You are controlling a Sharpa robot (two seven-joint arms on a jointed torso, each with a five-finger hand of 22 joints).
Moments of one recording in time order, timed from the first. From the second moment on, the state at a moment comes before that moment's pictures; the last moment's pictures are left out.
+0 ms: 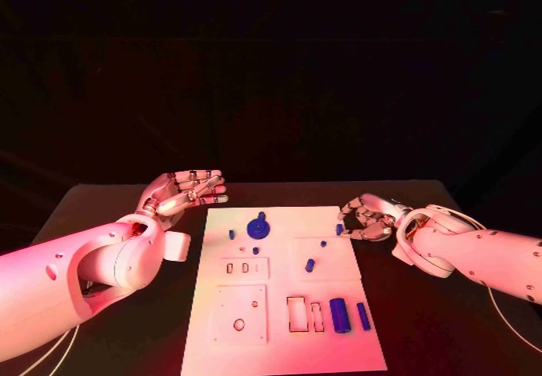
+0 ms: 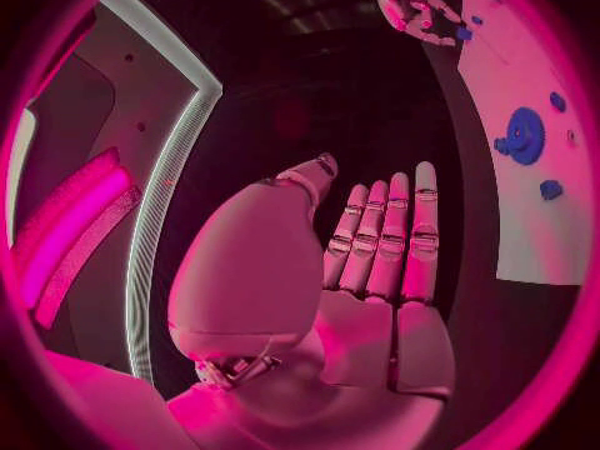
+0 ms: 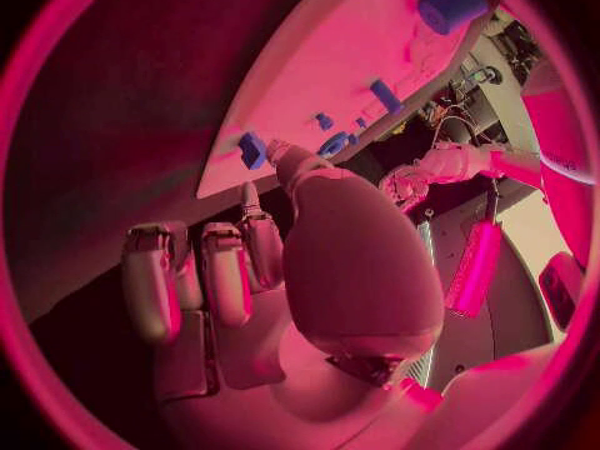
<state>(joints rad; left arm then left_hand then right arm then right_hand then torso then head) 1.18 -0.90 0.01 1.61 -0.04 -0.38 0.44 1.46 -0.17 0.38 0.20 0.10 0.88 0.22 0.16 0.12 0.98 0.20 0.07 0.07 0.95 0.16 0.19 0.24 0.17 0.93 0.25 0.29 0.14 1.21 -0.94 -0.15 1.35 -1.18 -0.37 0.09 1.40 -0.24 0.35 0.17 0.23 0.88 0.17 0.21 0.41 1.39 0.08 1.41 1.31 1.47 0.01 1.56 1.31 0.02 1.47 0.11 1.52 1.31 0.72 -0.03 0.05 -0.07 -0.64</state>
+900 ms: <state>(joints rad) 1.18 -0.91 0.01 1.61 -0.04 -0.37 0.44 1.46 -0.17 0.38 0.20 0.10 0.88 0.22 0.16 0.12 0.98 0.20 0.07 0.07 0.95 0.16 0.18 0.24 0.17 0.93 0.25 0.29 0.14 1.20 -0.90 -0.15 1.32 -1.18 -0.36 0.10 1.40 -0.21 0.40 0.17 0.24 0.92 0.16 0.22 0.41 1.40 0.07 1.42 1.31 1.47 0.01 1.56 1.31 0.02 1.47 0.11 1.53 1.31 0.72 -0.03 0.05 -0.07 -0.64</state>
